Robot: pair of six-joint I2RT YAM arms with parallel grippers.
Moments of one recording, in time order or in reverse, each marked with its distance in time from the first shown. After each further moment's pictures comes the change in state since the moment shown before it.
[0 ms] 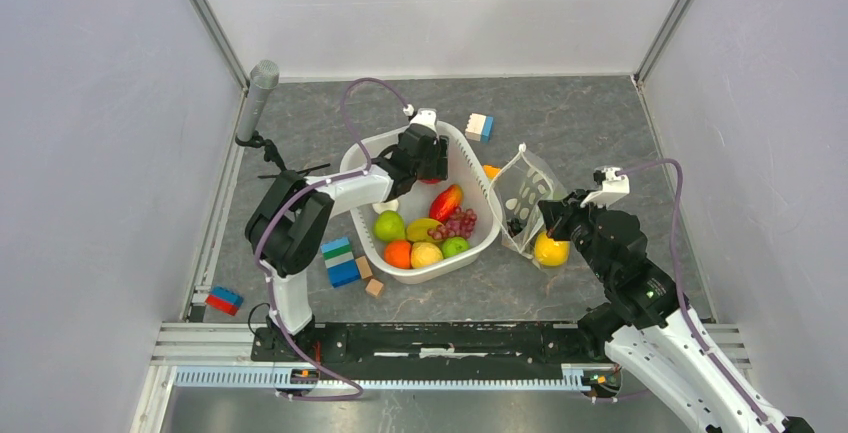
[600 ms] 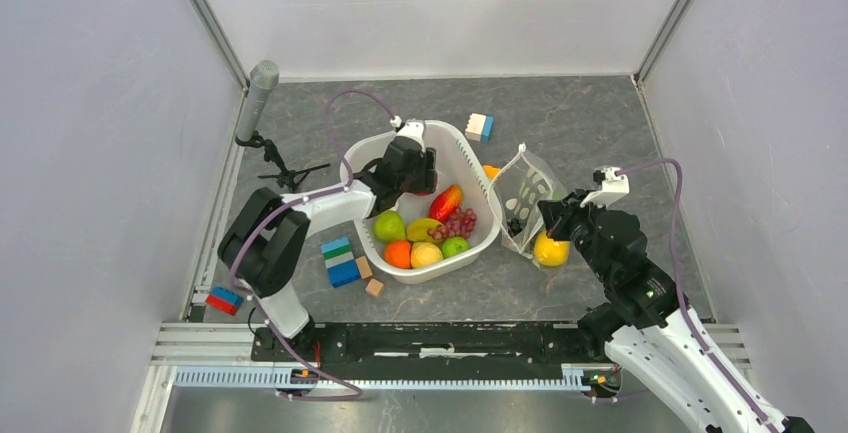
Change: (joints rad) left arm 0.001 -0.151 -0.169 0.019 0.018 0.005; right arm 0.000 0.001 0.000 0.000 -0.005 0.000
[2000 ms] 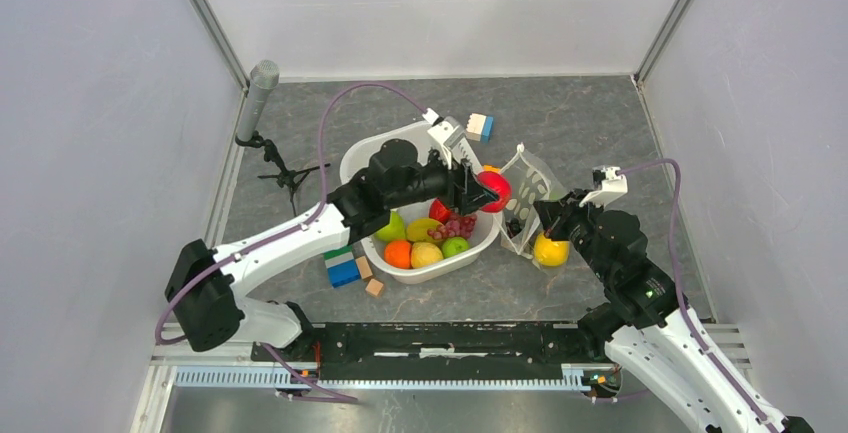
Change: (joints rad) left arm -0.217 -0.394 0.017 0.045 0.519 -0.016; right arm 0.000 0.000 -0.005 0.023 -0.041 0.034
